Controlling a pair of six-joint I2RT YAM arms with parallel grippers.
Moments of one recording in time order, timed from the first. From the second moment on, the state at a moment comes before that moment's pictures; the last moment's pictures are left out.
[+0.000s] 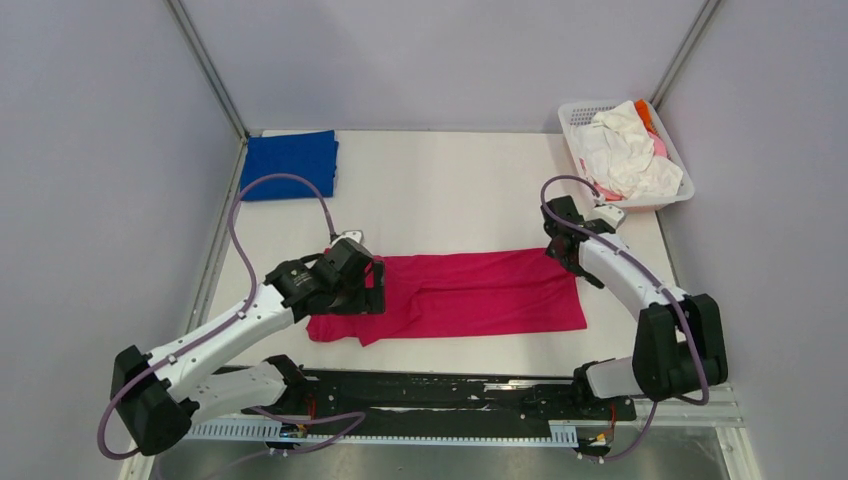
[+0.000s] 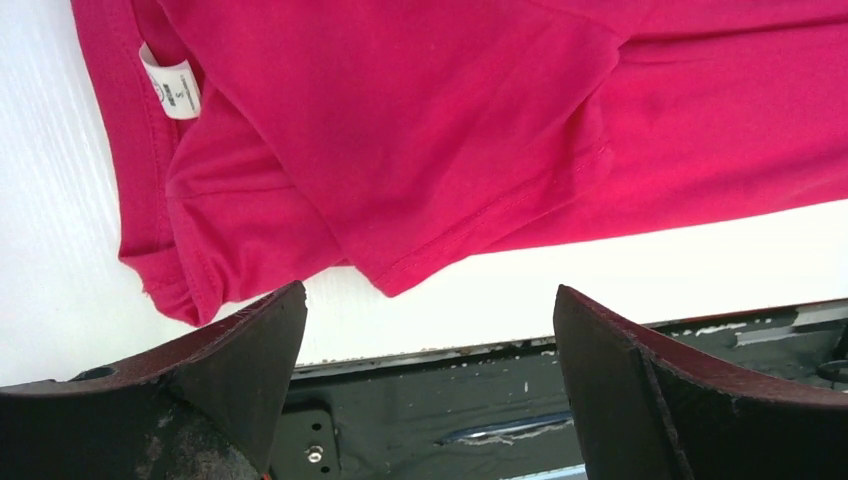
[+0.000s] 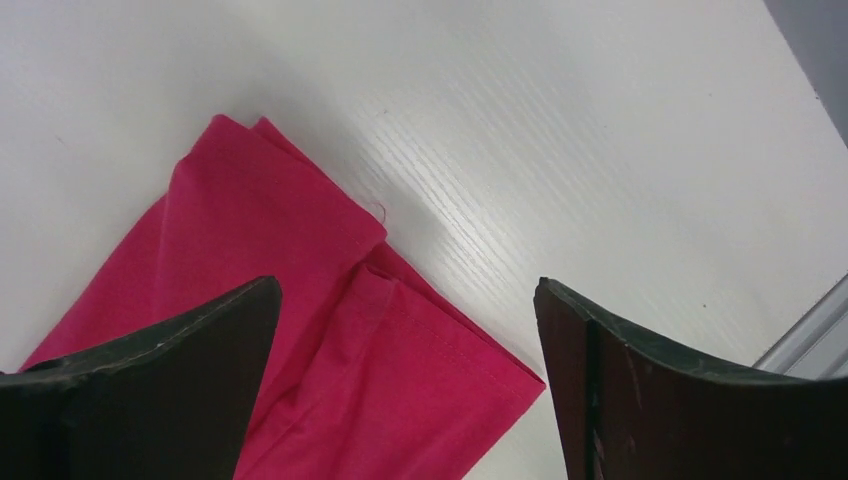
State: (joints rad) left arm -0.79 1.03 0.83 -0.89 -0.19 -0.74; right arm 0.26 1.42 0.91 -0.76 0.68 0.83
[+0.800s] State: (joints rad) left arm -0.29 1.76 1.09 -0.39 0.10 -0.83; right arm 0.25 1.55 0.86 -0.28 -0.04 0.59
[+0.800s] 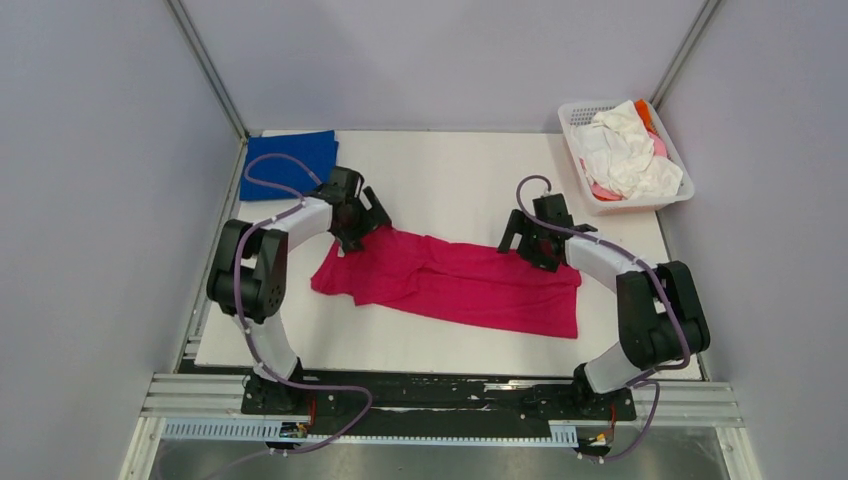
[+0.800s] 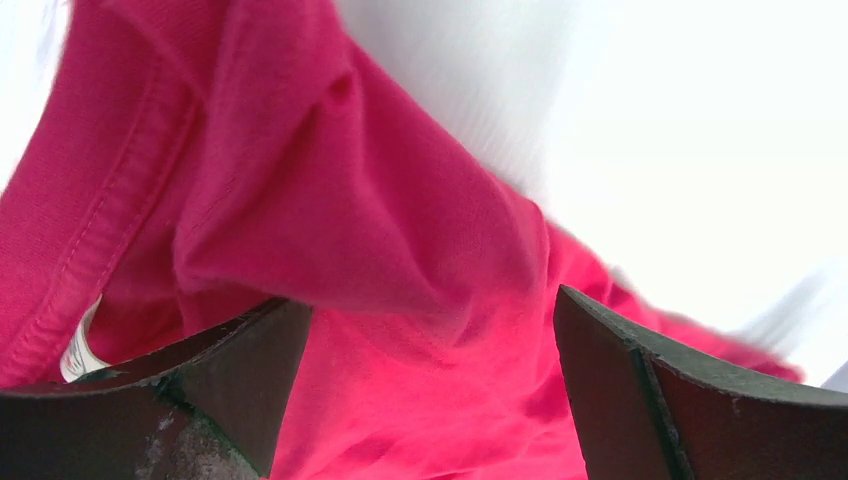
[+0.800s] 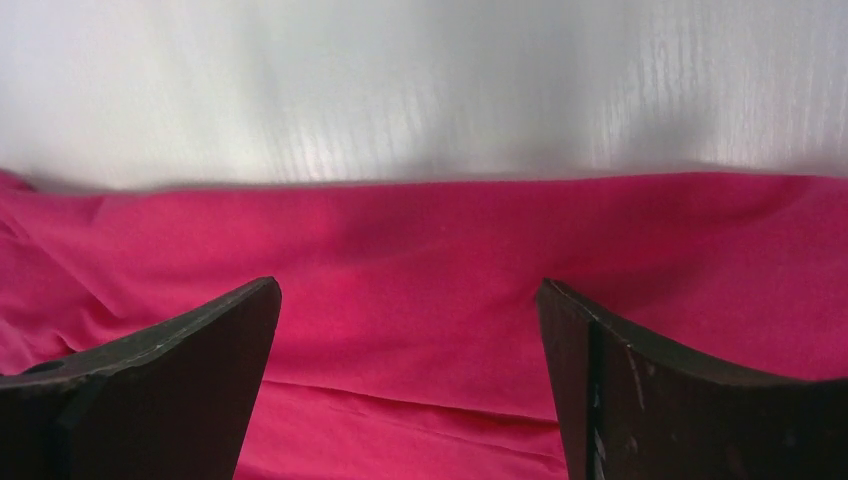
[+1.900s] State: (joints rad) left arm -0.34 2.91 2.58 0.09 0.29 -1.05; right arm 0.78 1.52 0.79 -0.19 -0.51 0.56
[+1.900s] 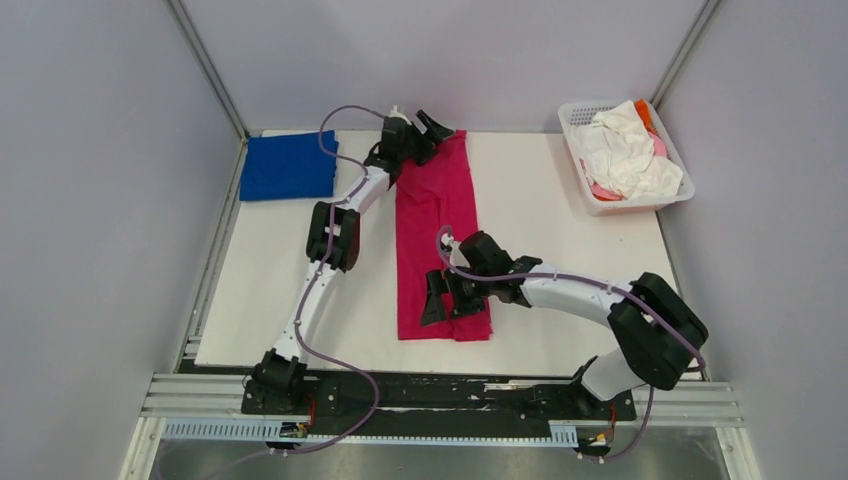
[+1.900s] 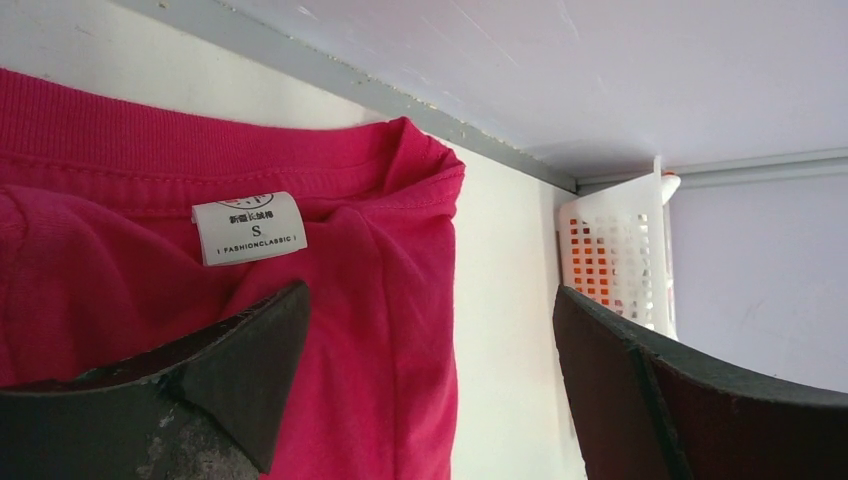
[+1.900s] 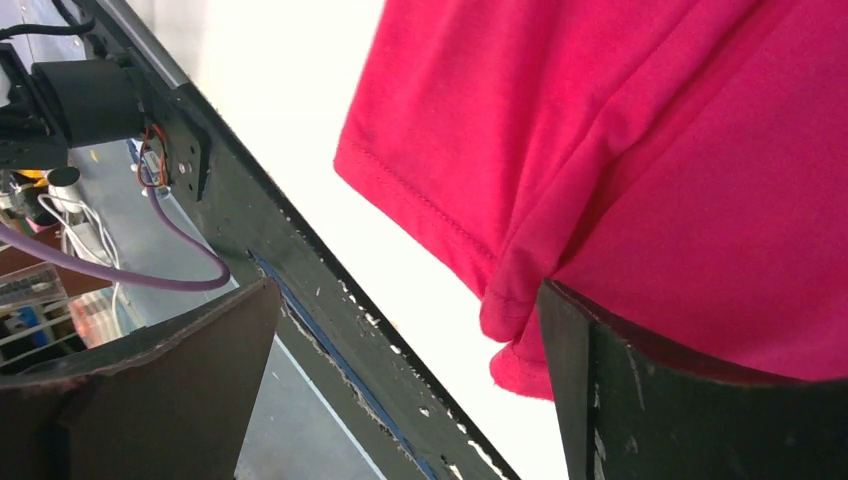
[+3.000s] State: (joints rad) left arm -0.38 1.85 1.78 -0.20 0.38 -0.60; right arm 0.73 1.38 0.65 -0.07 -0.61 0.67
